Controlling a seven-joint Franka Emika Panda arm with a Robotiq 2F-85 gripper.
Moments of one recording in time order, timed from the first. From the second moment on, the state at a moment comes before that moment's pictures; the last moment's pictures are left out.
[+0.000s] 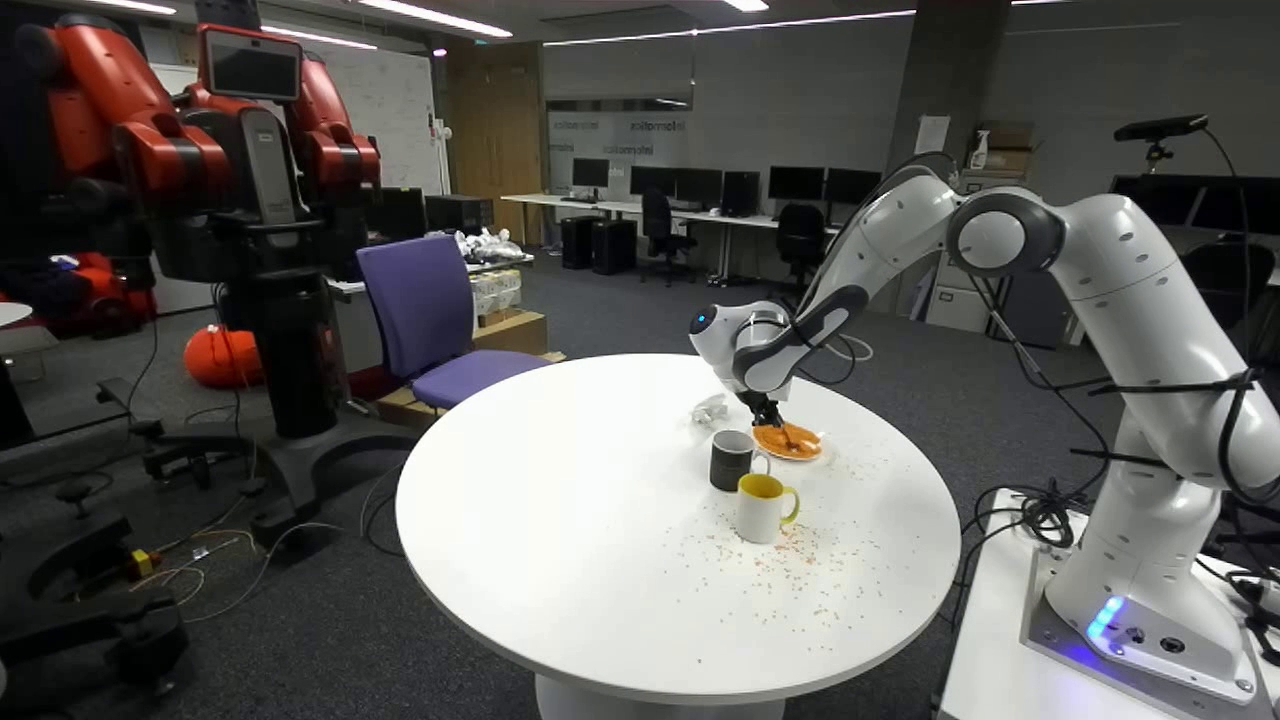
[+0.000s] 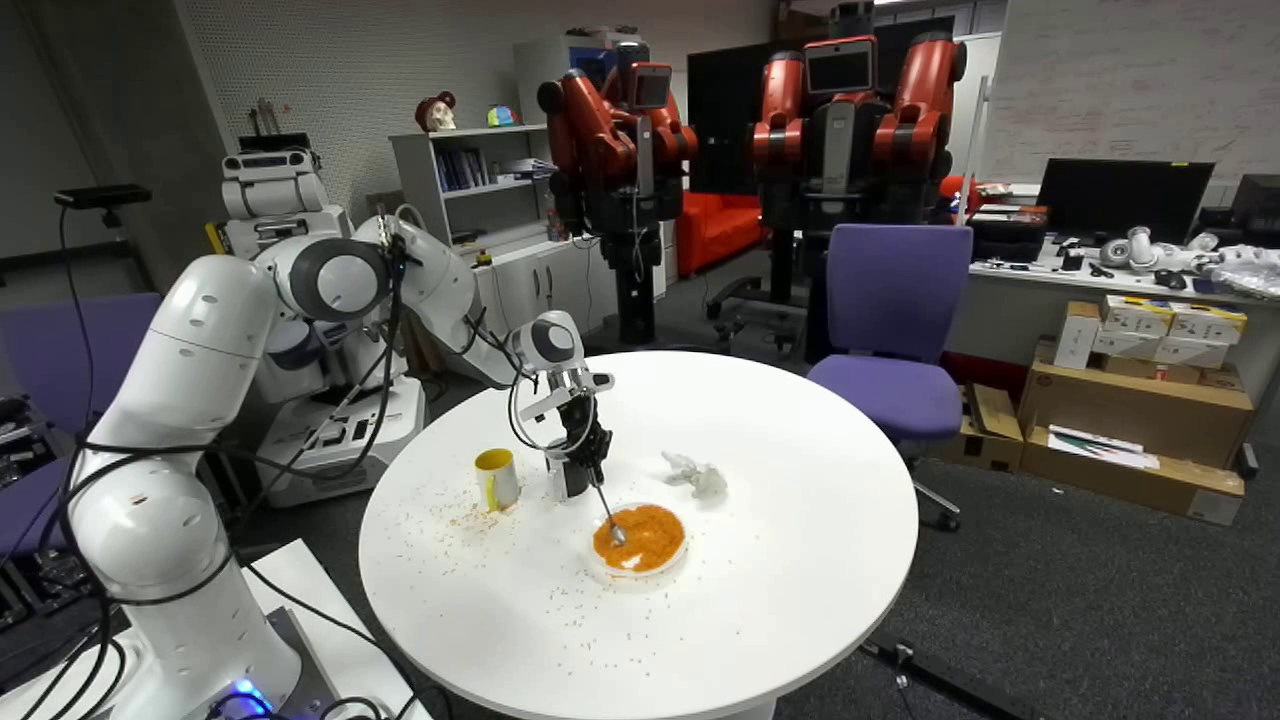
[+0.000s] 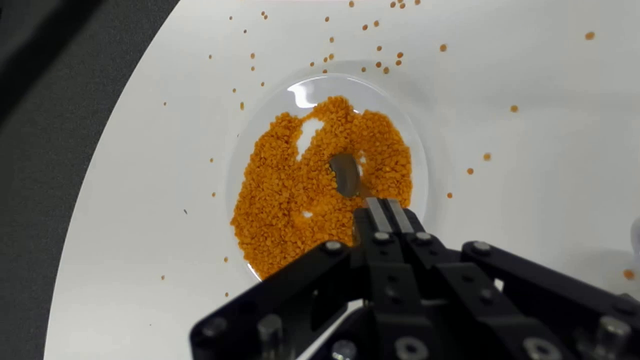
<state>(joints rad) 0.09 0.67 -0.08 -1.71 -0.62 1.96 0.19</state>
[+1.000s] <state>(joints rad) 0.09 0.74 -0.12 -1.66 -0.74 2.03 0.23</state>
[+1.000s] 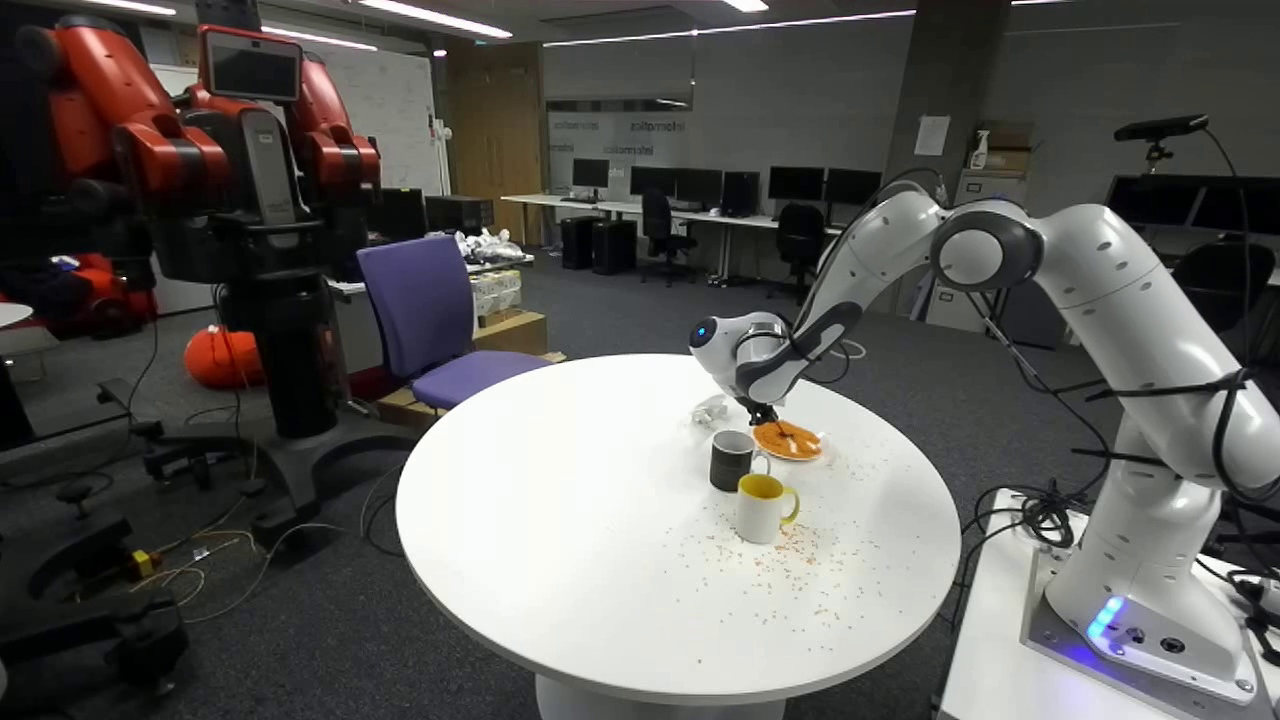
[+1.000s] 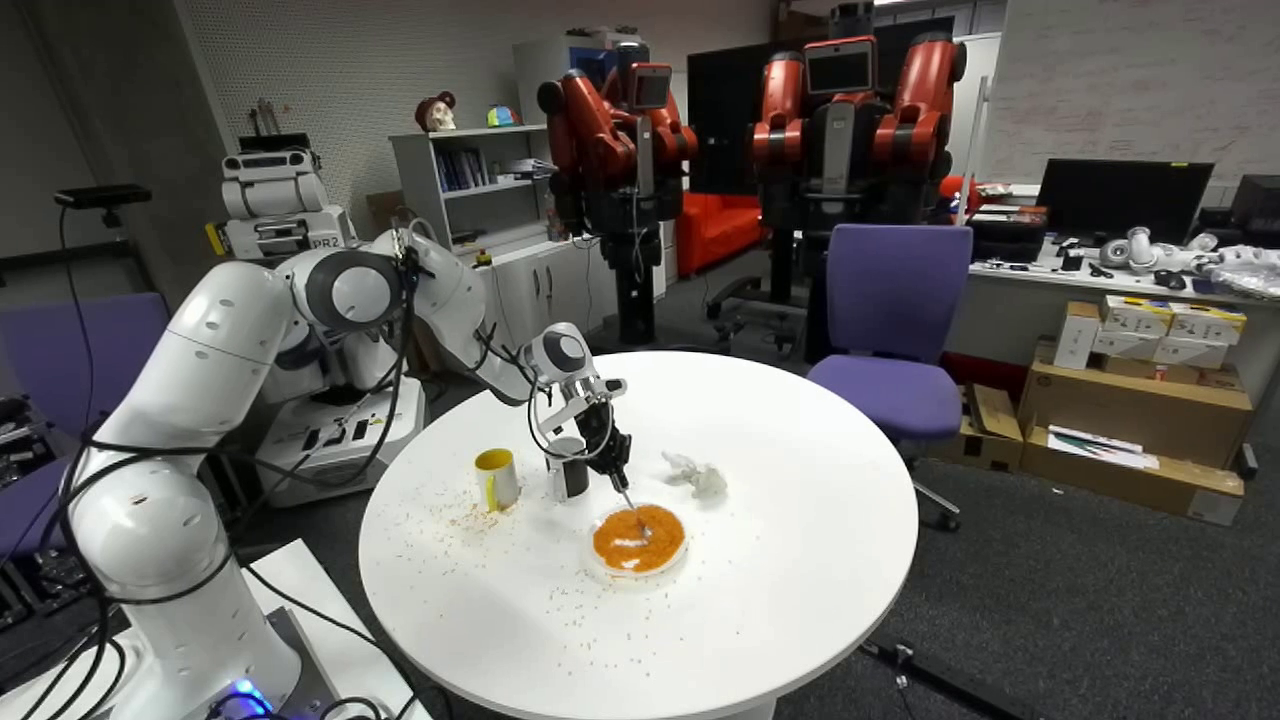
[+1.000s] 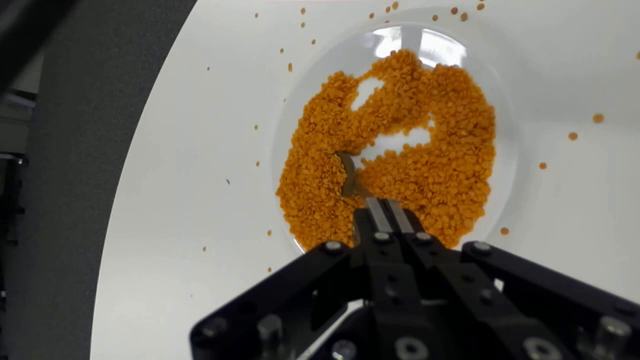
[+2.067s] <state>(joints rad) 0.16 0.77 -0.12 -1.66 -0.82 1.99 0.39</state>
